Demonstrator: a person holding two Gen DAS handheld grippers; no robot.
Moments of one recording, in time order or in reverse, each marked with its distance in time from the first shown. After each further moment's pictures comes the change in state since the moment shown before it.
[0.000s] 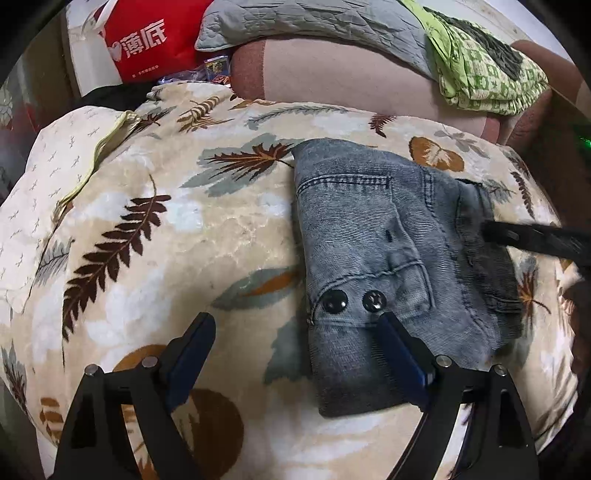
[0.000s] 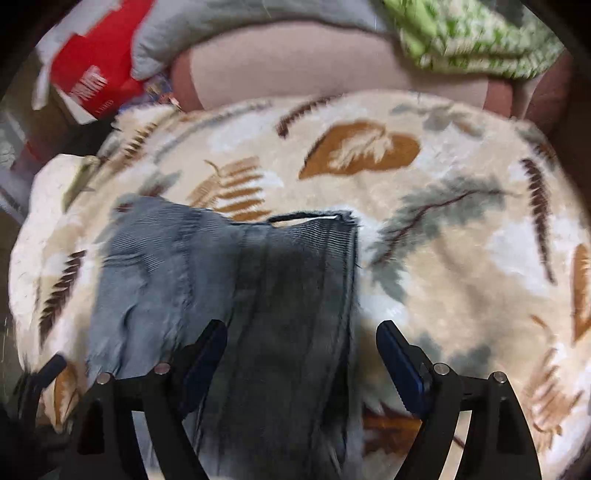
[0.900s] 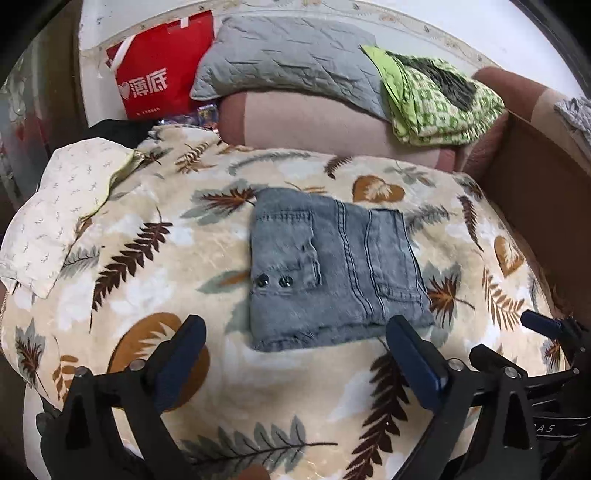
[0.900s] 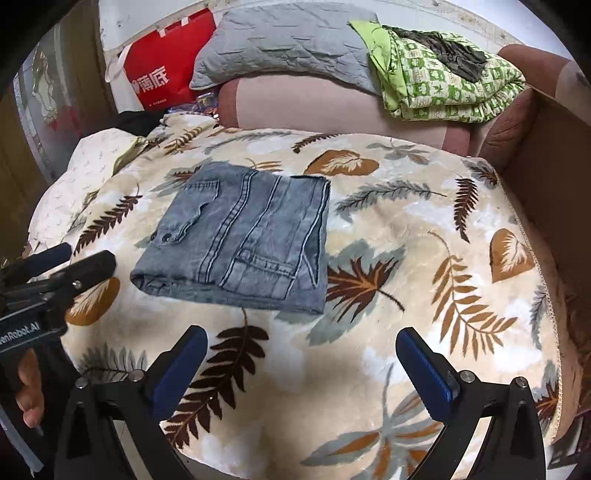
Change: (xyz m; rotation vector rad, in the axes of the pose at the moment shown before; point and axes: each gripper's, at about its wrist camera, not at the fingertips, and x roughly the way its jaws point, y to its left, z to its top) left arm -0.110 -0.037 -0.029 -0.006 -0.147 -0.063; right arm -0.129 0.013 -0.128 -0.124 -0.145 -0.077
